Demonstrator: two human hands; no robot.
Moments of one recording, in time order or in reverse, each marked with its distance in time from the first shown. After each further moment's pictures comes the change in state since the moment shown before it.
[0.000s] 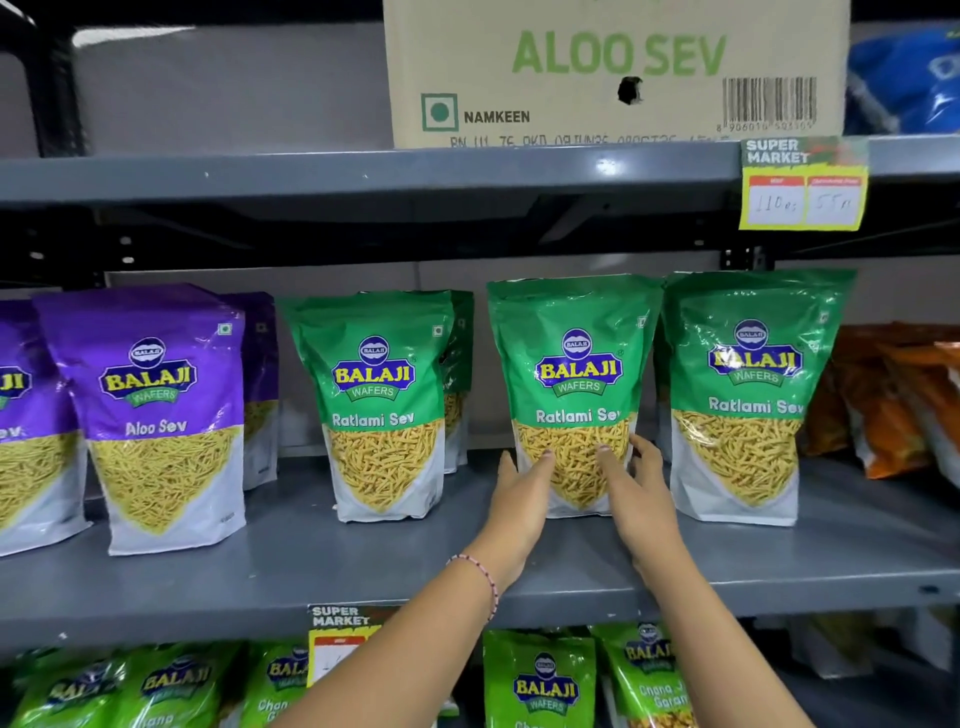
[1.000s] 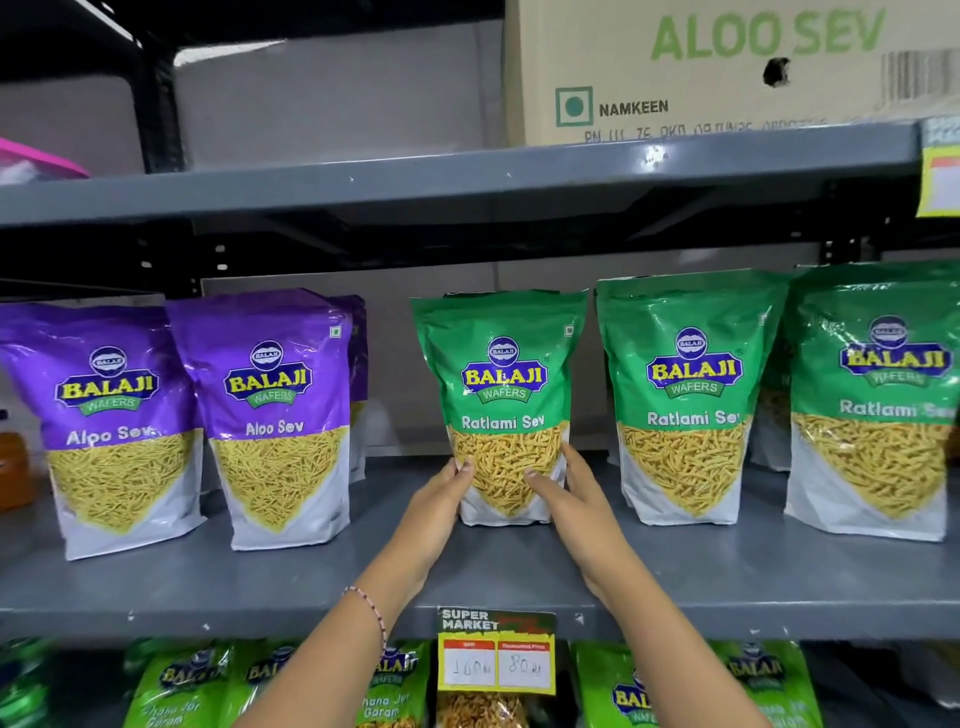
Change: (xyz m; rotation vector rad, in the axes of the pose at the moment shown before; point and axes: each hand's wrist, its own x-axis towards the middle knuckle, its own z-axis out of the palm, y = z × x) left_hand 0.018 -0.025 -0.209 0.055 -0.036 0.022; right_hand -0.056 -0.012 0.151 0.176 -0.423 0.016
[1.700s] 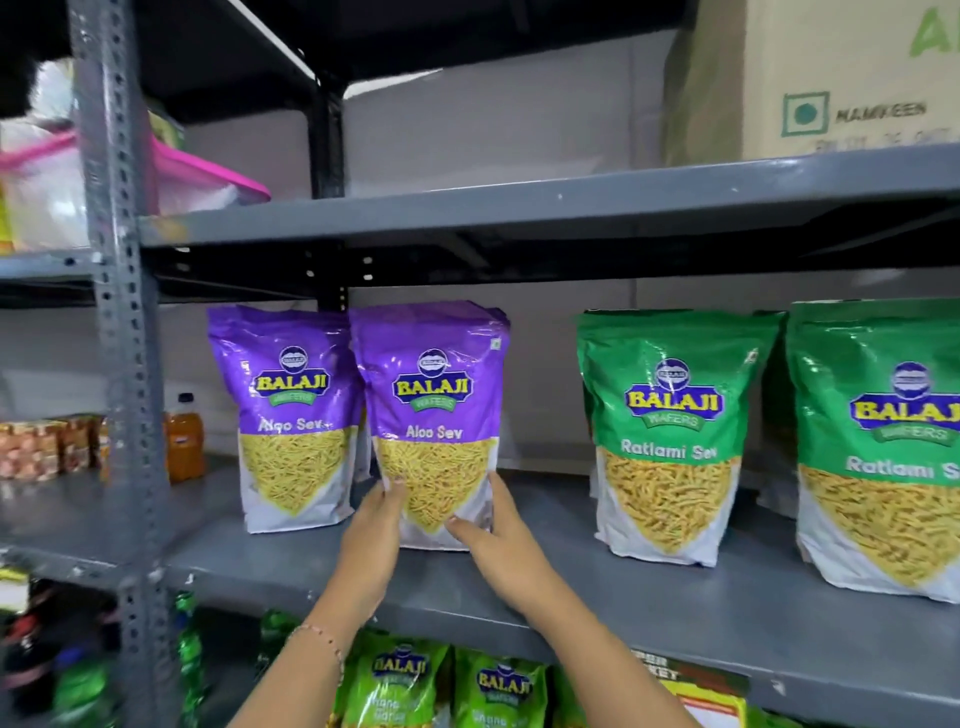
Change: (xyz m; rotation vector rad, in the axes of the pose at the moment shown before) left_hand -0.059 0.006 -0.184 0.054 0.624 0.124; right_hand -0.001 0.011 0.213 -0.161 -0.374 0.044
